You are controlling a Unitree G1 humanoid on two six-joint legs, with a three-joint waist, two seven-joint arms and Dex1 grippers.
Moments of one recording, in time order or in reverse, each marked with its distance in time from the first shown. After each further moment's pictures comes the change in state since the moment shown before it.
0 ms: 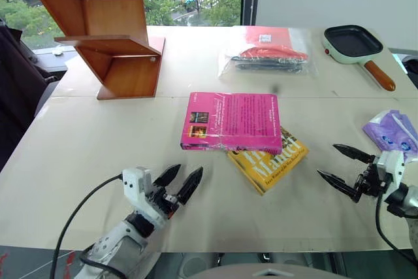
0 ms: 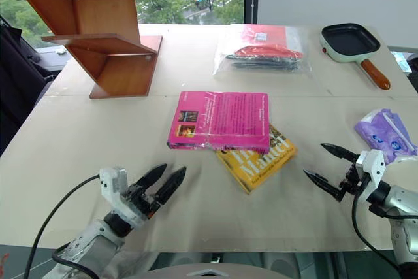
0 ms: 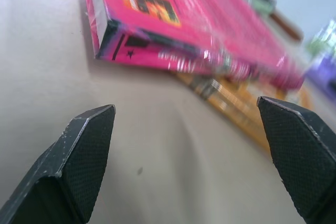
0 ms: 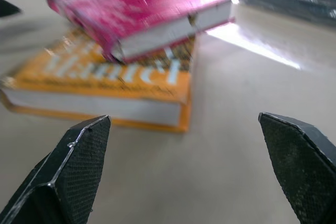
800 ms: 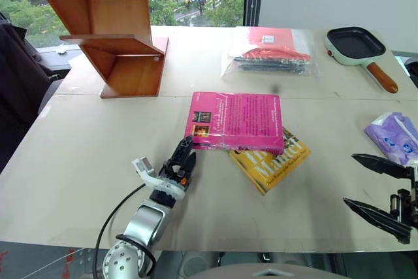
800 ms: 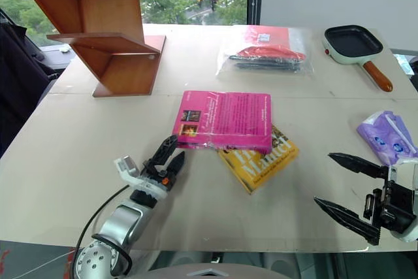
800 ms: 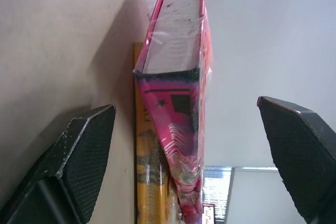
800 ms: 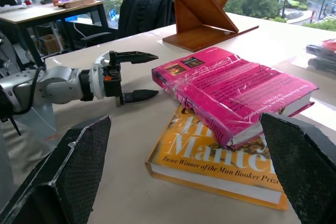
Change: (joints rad) left arm -0.257 -0.267 0.046 0.268 -0.764 0.141 0.481; right arm 0.383 -0.101 -0.351 -0.567 0.397 0.325 0.016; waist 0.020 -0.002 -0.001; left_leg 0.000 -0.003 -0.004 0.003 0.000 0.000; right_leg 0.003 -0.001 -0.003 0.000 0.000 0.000
